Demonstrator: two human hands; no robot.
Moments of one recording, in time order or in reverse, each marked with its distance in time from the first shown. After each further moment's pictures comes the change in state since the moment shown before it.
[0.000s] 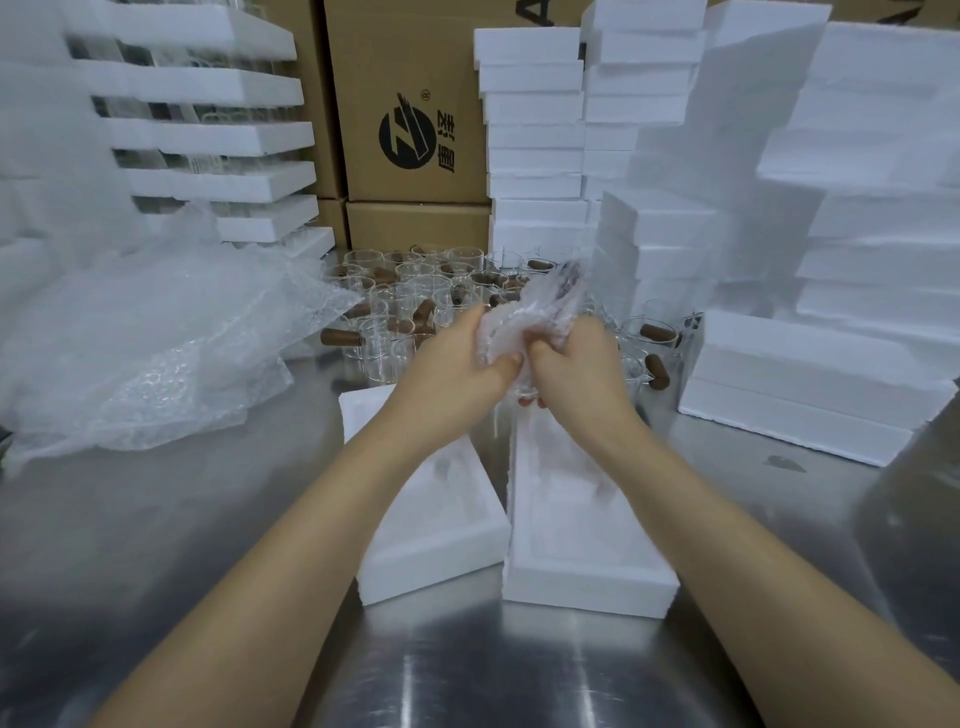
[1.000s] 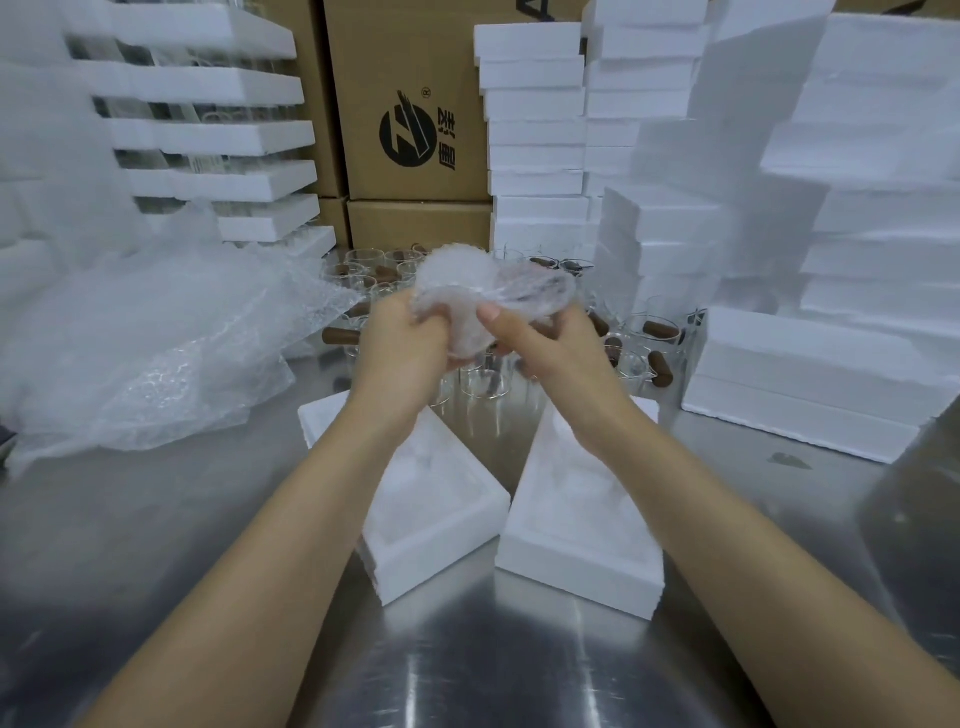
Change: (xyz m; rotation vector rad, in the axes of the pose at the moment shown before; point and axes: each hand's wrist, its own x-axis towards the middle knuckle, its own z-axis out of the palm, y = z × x) left_hand 0.009 -0.004 -0.018 -0.372 0.307 -0.195; right_hand -0.007 -0.013 -0.001 0.451 -0.224 0.009
